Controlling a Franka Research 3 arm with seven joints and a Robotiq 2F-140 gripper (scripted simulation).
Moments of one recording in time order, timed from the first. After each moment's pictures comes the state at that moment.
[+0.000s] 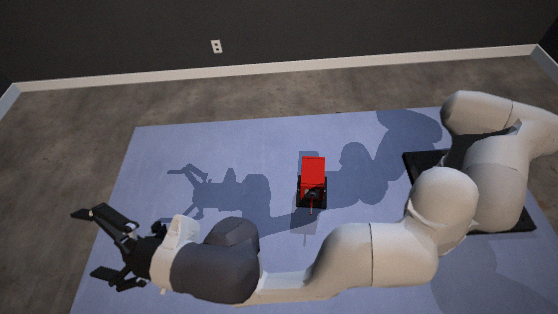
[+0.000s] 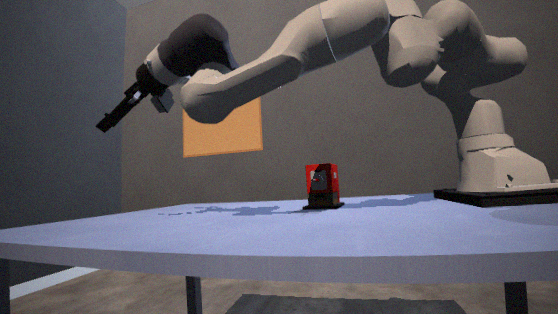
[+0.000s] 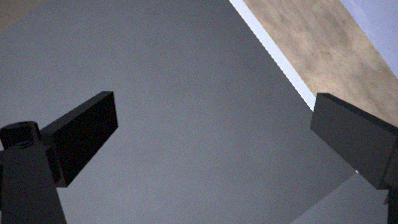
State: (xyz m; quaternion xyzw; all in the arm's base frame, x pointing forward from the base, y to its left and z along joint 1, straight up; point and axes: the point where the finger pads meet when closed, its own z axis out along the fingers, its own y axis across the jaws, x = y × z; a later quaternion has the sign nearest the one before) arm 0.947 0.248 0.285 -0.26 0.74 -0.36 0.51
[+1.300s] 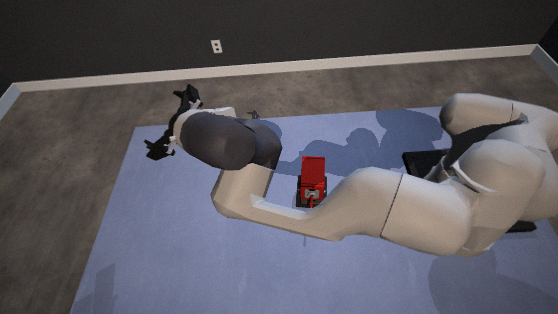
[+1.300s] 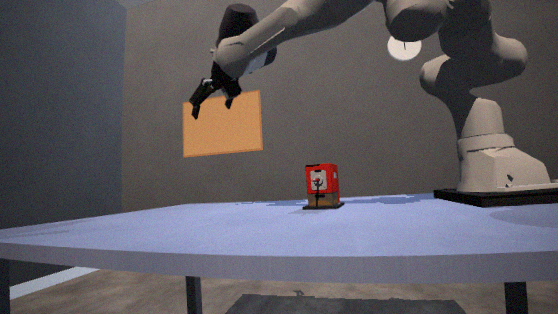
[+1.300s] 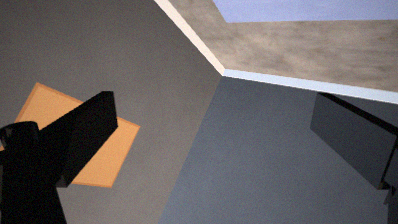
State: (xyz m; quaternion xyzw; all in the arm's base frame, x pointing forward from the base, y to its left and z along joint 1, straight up) arm 0.826 -0.059 0.344 0.15 0.84 -0.30 0.42
